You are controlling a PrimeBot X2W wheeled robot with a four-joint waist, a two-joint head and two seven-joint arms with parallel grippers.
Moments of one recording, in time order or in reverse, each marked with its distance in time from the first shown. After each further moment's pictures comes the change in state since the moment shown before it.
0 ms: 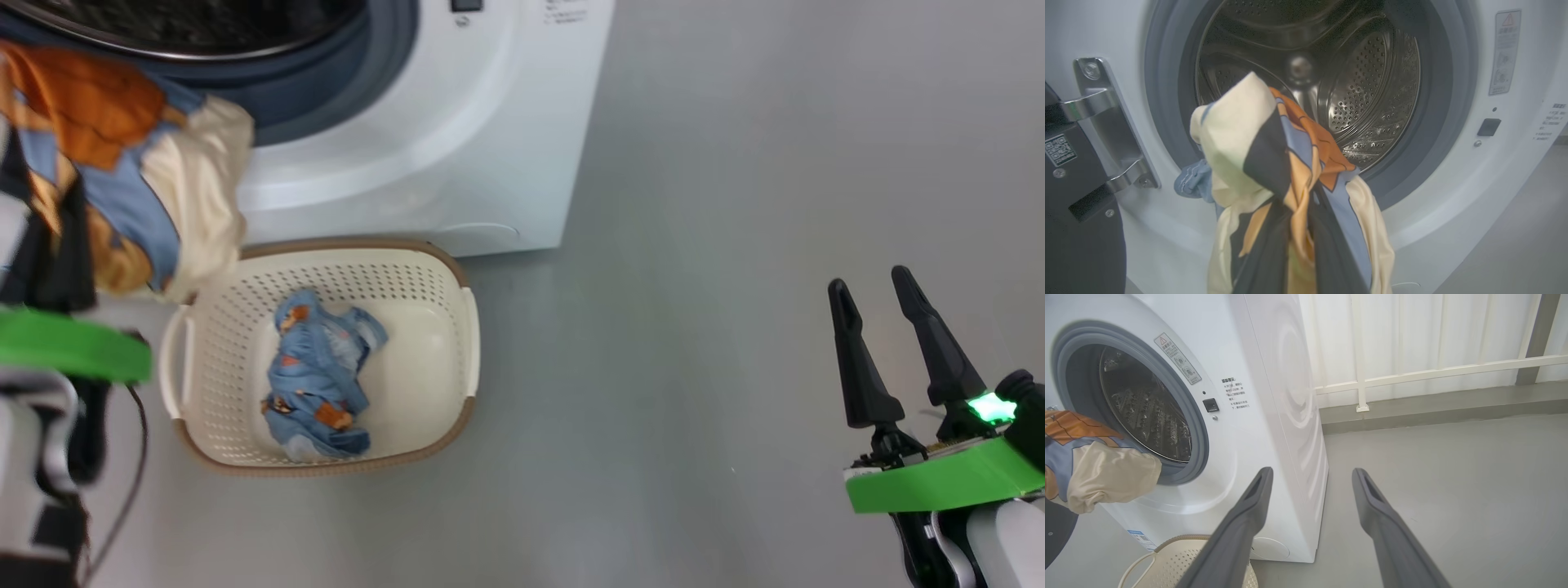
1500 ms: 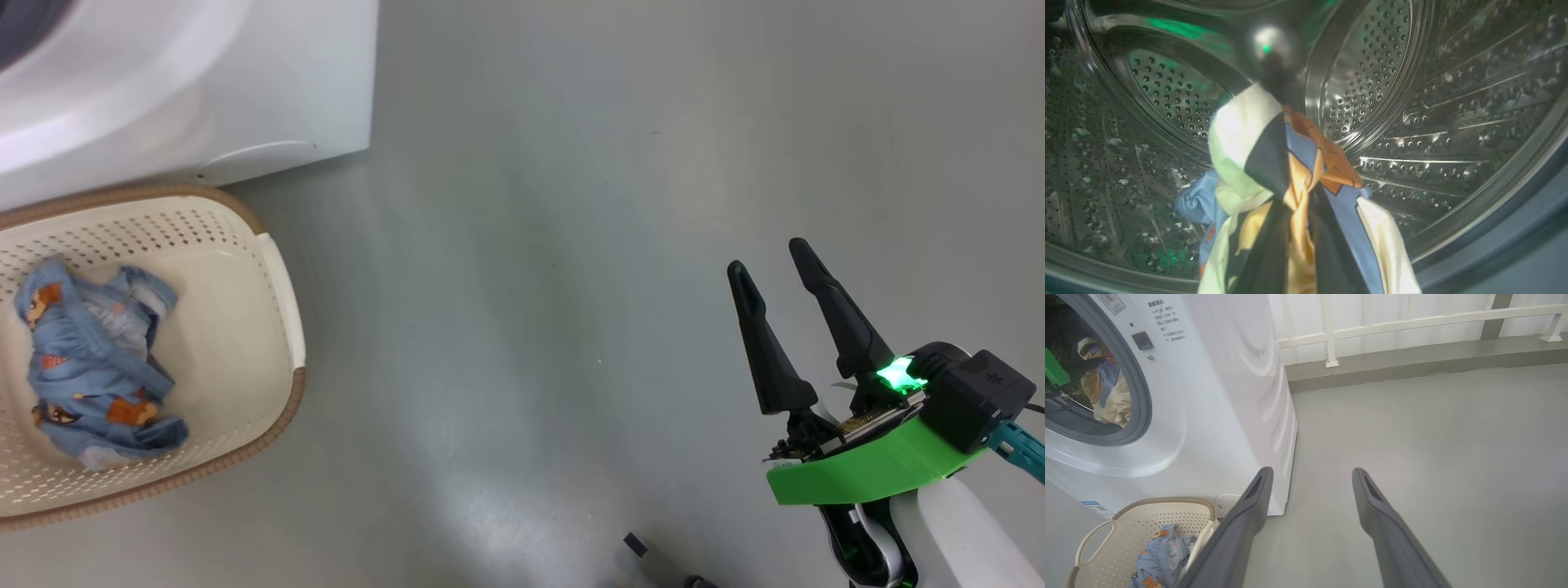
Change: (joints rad) left arm -0.913 0.121 -0.117 0.851 0.133 -0.113 -0.038; right arm -0.112 0.047 0.155 -0.005 -0.002 0.000 0.000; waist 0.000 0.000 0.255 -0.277
